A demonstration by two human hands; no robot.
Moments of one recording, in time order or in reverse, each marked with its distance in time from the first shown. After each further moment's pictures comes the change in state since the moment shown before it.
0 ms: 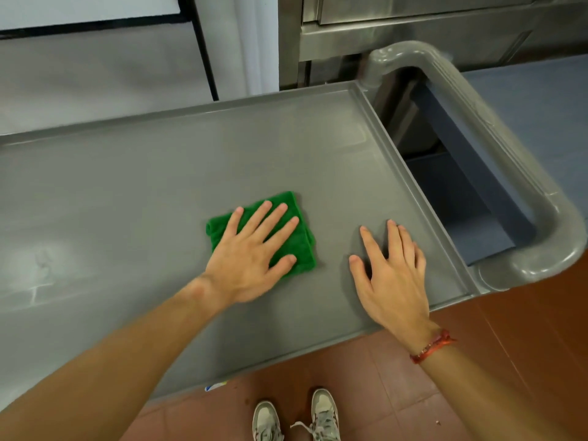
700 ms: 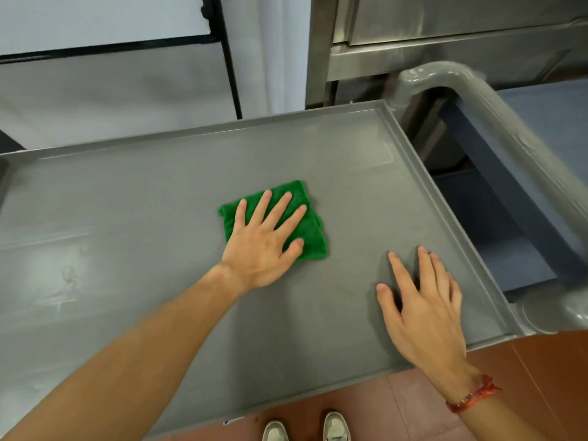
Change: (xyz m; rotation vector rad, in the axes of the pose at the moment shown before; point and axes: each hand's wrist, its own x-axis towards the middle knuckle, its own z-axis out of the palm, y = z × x) left_hand 0.040 -0.037 0.000 0.022 0.004 -0.163; right_hand 0.001 -0.004 -0.002 0.010 -0.002 0.017
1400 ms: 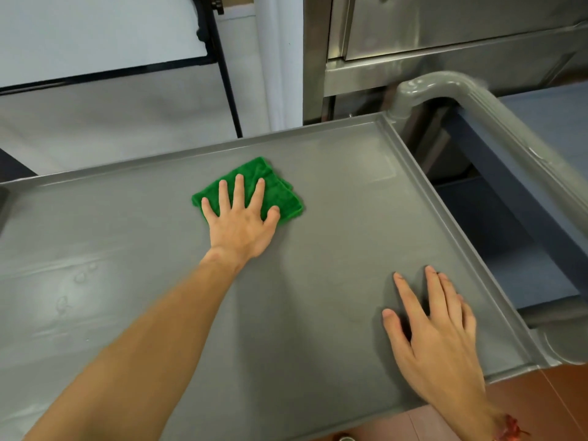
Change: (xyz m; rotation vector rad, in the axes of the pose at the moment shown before) left_hand 0.065 -0.035 -0.007 -0.126 -0.004 -0.445; right_hand 0.000 0.001 0.002 0.009 -0.003 0.000
